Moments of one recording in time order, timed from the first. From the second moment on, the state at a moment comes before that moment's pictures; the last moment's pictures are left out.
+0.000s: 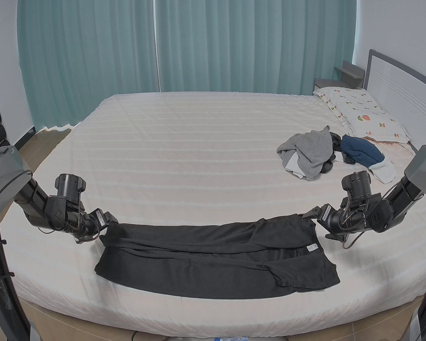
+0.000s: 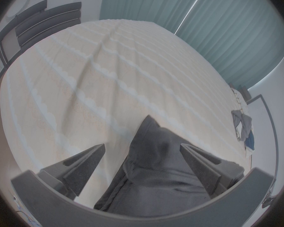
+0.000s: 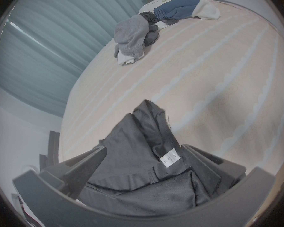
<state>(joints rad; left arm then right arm) 0.05 2.16 -0.96 -0.31 -0.10 -0.59 0.15 2.13 -0.90 -0.43 0.14 0.79</state>
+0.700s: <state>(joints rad) 0.06 2.34 -1.17 -0.32 -0.10 -0.78 0.09 2.26 -0.94 -0.61 0.25 0.95</state>
